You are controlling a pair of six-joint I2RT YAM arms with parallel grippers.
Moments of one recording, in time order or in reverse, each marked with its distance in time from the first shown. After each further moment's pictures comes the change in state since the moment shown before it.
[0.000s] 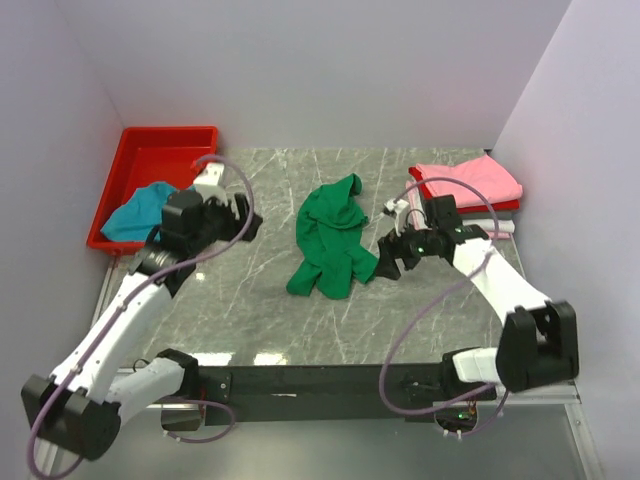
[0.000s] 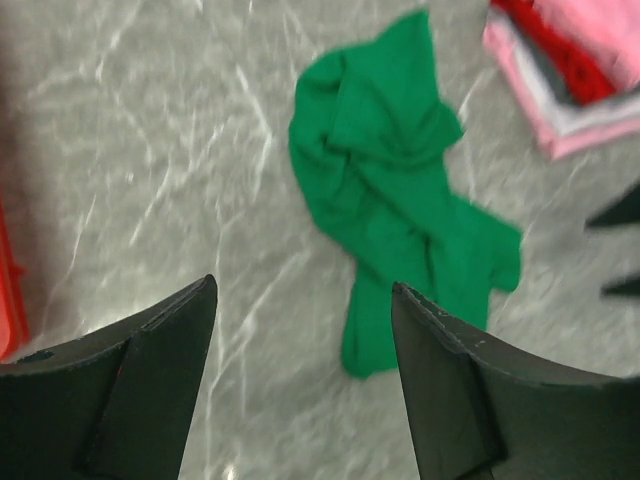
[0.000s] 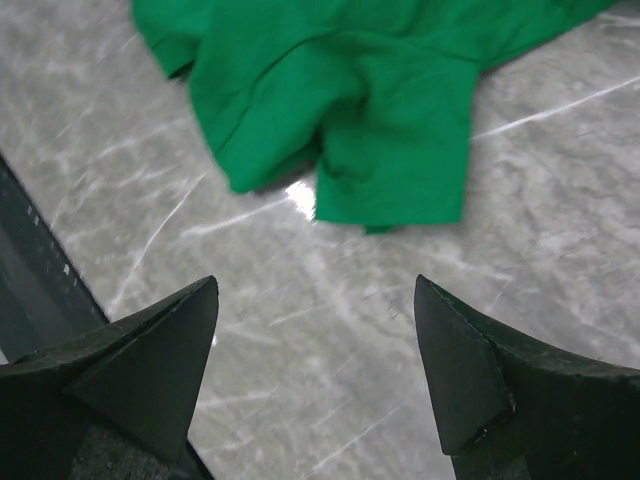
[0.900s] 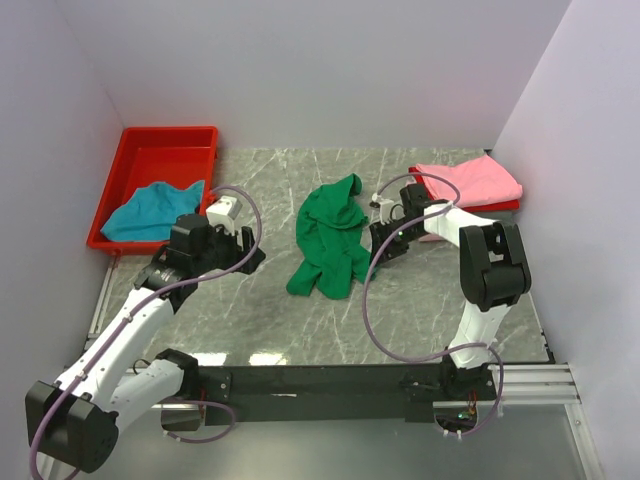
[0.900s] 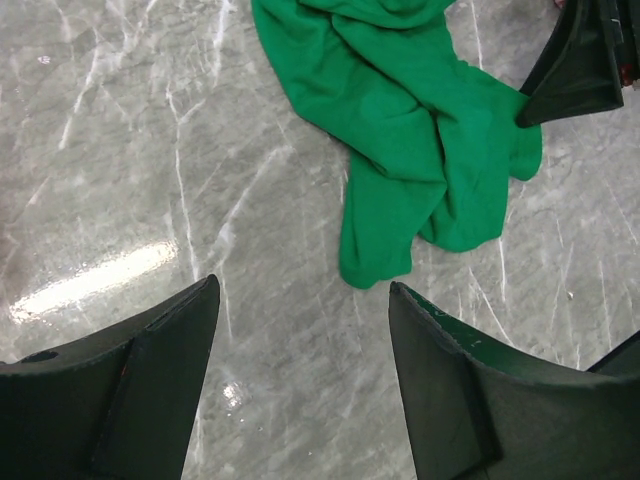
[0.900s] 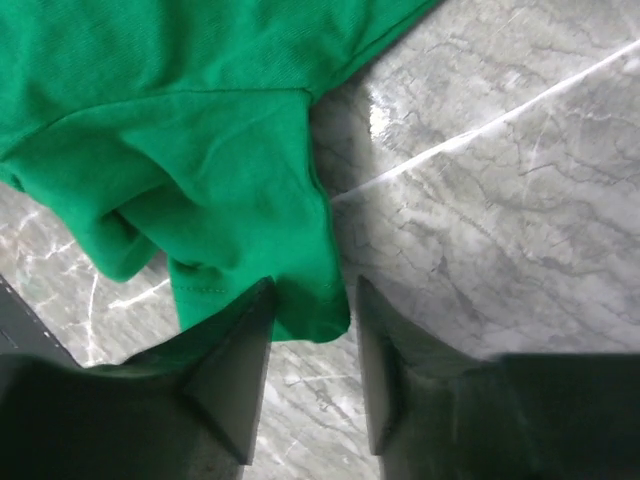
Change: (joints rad) left arm 0.001 -0.085 -0.210 -0.054 0.132 0.062; right arm 0.000 0.561 0.260 0.013 0.072 0.134
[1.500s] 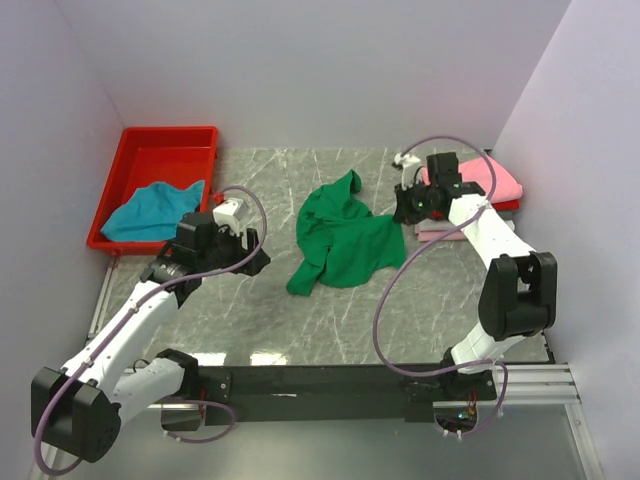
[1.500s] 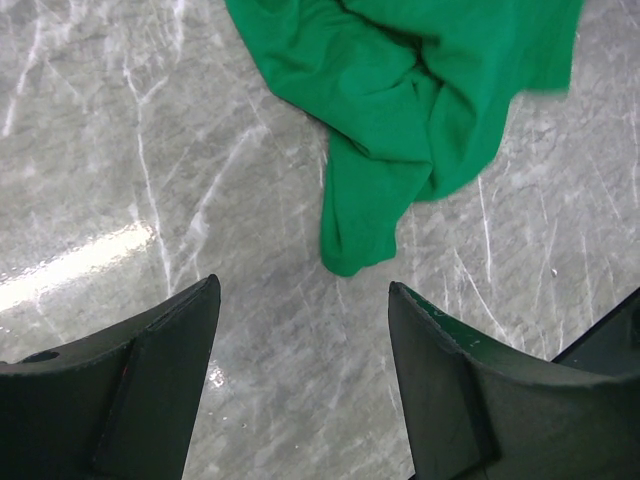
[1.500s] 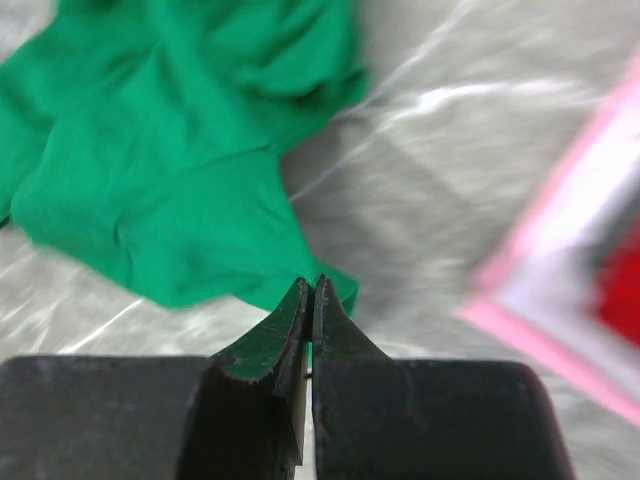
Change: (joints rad) left arm 0.000 0.055 0.000 0.004 0.068 -0.002; right arm -0.063 -0.233 0.101 -0.009 0.159 -0.046
